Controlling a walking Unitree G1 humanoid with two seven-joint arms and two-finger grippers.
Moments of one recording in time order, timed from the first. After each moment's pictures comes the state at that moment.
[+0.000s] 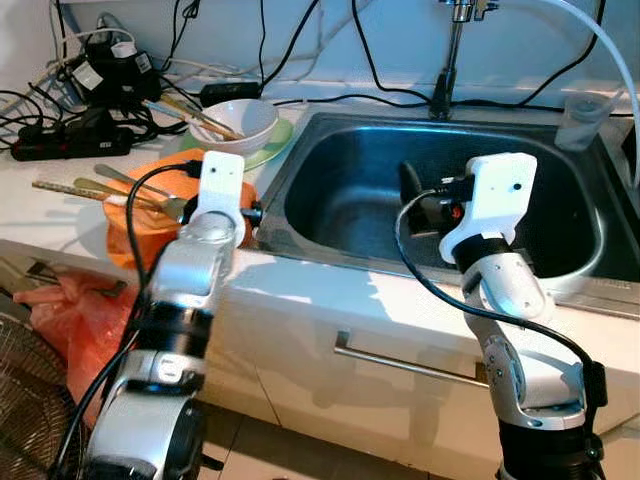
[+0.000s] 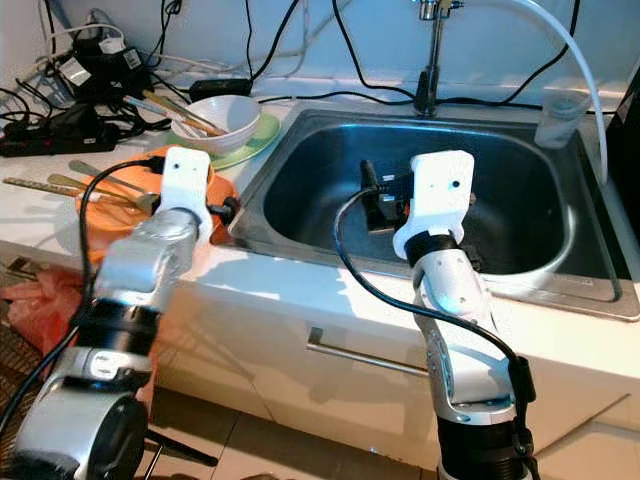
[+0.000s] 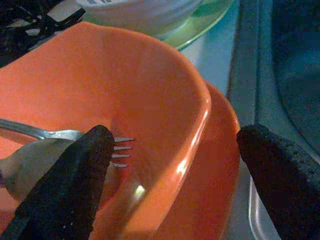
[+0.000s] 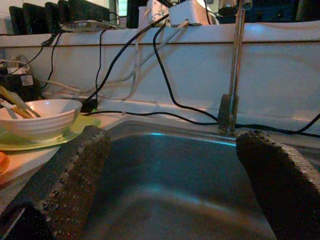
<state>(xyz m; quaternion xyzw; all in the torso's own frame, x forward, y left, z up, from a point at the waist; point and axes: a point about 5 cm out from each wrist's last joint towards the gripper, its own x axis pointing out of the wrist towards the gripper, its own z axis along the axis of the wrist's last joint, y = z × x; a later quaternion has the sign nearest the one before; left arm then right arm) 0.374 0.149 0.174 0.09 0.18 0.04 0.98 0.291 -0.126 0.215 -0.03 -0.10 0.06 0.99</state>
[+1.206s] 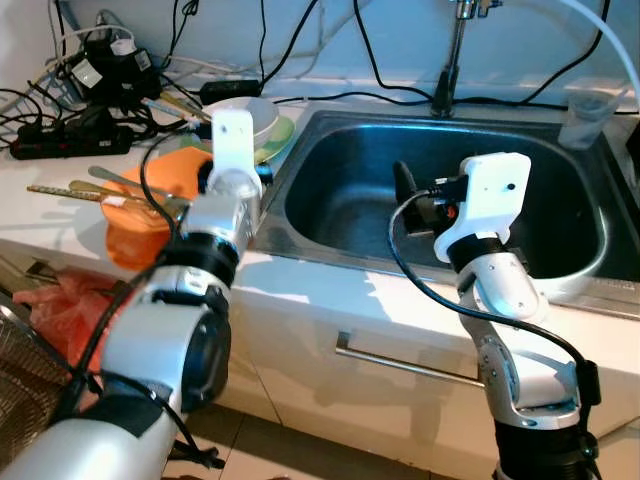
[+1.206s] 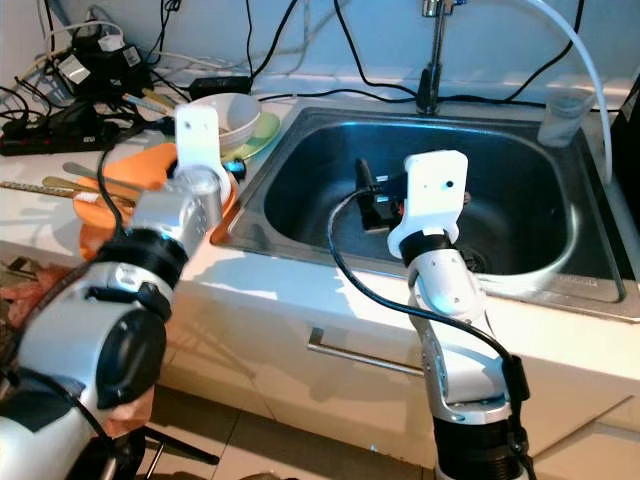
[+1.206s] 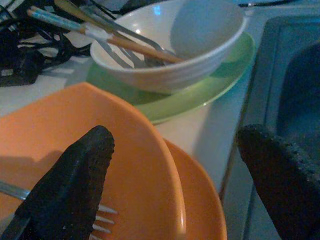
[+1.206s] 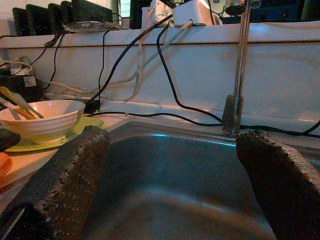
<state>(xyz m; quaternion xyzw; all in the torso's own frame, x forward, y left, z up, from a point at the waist) 0.417 0.134 0.208 0.04 0.14 0.10 0.98 0.291 -0.121 0.215 -0.03 -0.10 0.07 0.99</state>
